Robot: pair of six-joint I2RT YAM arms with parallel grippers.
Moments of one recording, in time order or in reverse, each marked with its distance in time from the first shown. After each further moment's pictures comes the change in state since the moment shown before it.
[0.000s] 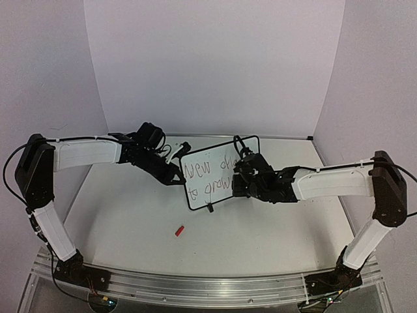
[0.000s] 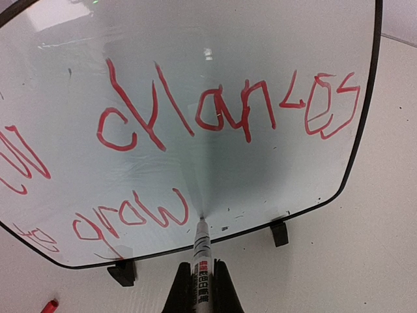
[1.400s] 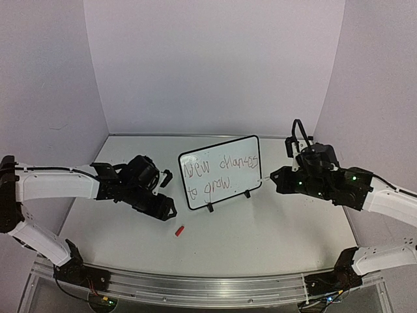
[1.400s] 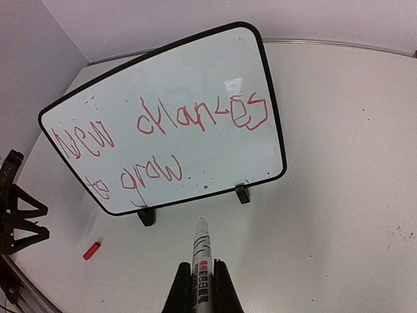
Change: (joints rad) left arm -0.229 -0.333 -0.379 -0.016 -0.401 -0.482; right arm -0.081 -0.625 -0.197 -0.257 -0.190 -0.046
